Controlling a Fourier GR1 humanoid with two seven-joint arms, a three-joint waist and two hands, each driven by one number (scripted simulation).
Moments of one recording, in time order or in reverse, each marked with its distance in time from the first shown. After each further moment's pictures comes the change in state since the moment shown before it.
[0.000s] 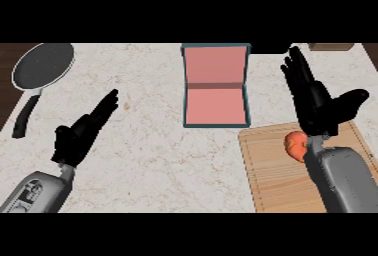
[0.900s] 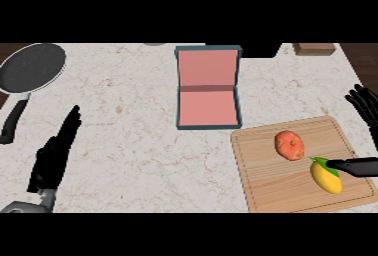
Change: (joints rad) left arm 0.200 0.009 0.093 -0.061 -0.119 0.233 -0.007; right arm 0.252 -0.291 -0.213 0.203 -0.039 0.456 -0.614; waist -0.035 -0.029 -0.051
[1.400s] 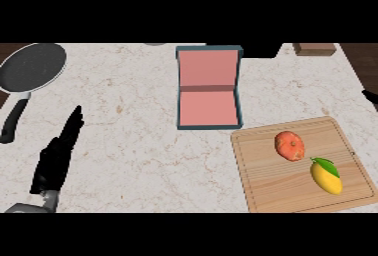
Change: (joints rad) left arm 0.009 -0.015 -0.010 -0.039 -0.023 0.019 0.041; right arm -0.012 -0.344 0.110 -0.002 0.340 0.103 -0.028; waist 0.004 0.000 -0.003
